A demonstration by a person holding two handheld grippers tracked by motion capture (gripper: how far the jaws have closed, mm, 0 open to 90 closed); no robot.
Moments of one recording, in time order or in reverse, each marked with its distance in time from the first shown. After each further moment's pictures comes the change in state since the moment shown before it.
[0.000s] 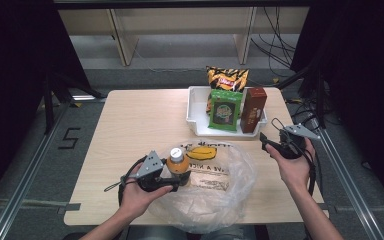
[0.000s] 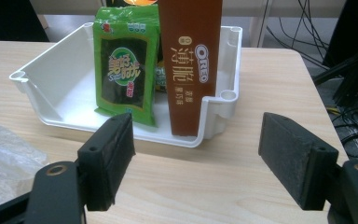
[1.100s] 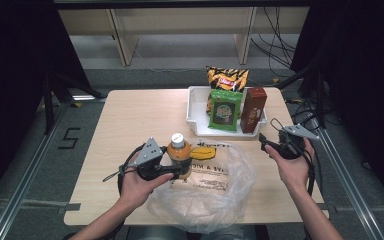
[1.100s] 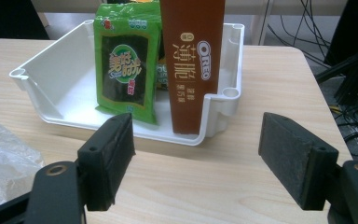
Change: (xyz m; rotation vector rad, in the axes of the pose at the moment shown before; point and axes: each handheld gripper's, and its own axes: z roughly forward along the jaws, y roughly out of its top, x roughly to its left) left arm 0.005 0.036 0.001 -0.060 0.009 0.004; right arm 0.001 -0.001 0.001 0.006 -0.003 -0.012
